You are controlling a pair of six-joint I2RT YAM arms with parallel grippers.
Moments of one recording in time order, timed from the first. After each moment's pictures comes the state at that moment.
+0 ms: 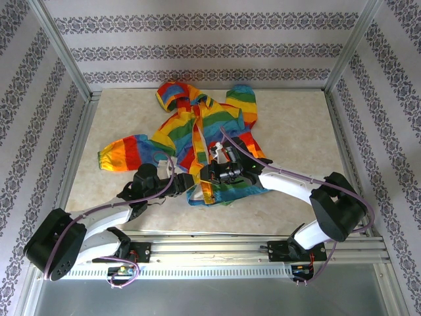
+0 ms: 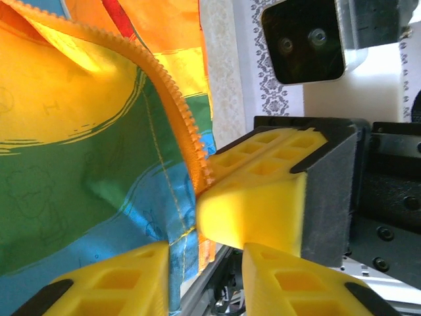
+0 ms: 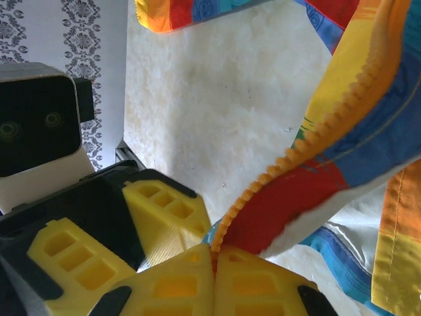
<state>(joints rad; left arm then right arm) -0.53 1.16 0.30 0.52 0.59 -1.10 0.71 1.51 0.84 -0.03 -0.64 0.92</state>
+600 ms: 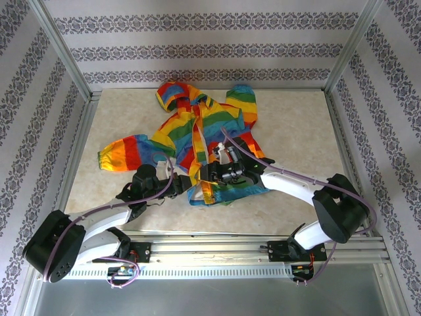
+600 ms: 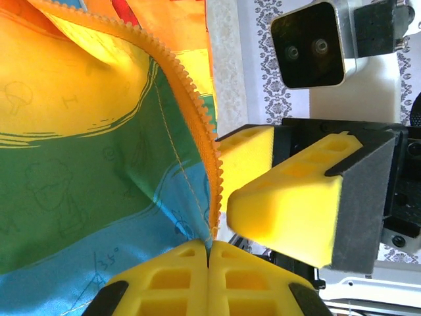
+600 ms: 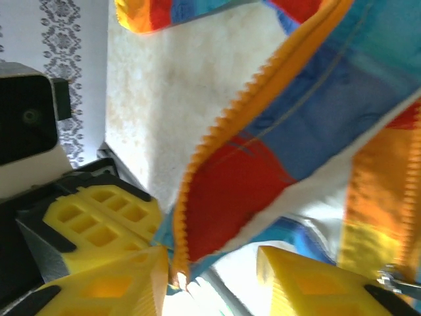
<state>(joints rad) -0.52 1.14 0.29 0.49 0.58 -1.09 0.69 1.48 0.84 -0.13 -0.60 0.85</state>
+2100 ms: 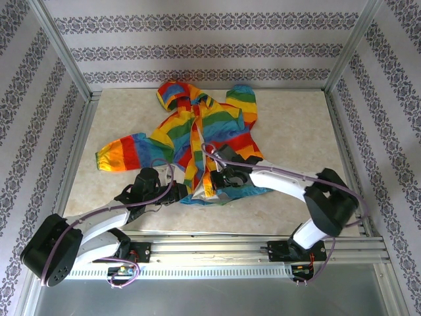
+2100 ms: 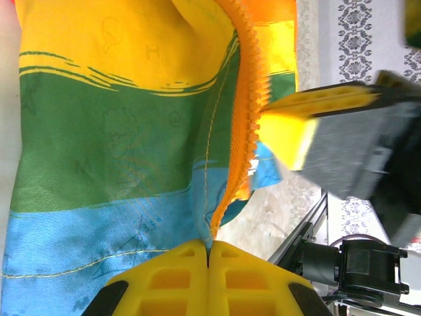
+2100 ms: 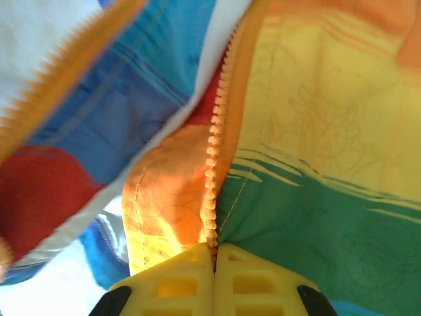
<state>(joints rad) -0.52 1.11 0.28 0.25 0.52 -0.95 0.79 1.55 0.95 -0.43 -0.12 0.50</state>
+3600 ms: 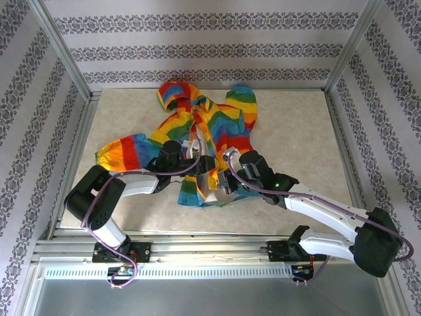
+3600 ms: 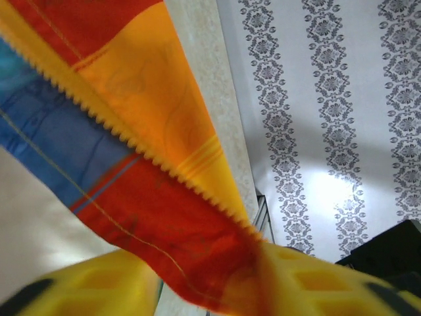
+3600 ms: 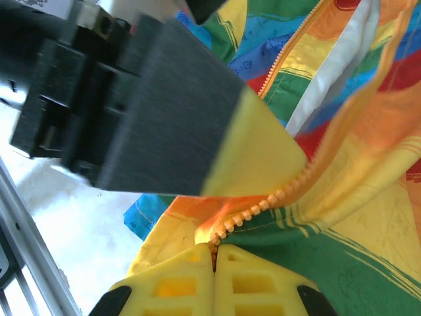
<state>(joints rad) -0.55 1.65 0.68 0.62 0.69 -1.00 0.79 1.12 0.68 -0.18 -0.18 0.33</state>
